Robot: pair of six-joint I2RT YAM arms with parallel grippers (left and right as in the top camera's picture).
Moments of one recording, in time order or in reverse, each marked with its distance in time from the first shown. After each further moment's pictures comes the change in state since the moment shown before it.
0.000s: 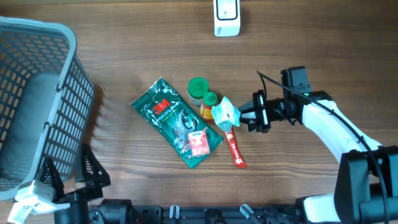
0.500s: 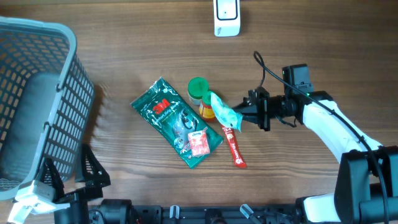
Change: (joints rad) left arm 0.000 0.000 0.000 0.000 0.000 0.000; right arm -0.006 0.000 -0.002 0.099 -0.070 -0.653
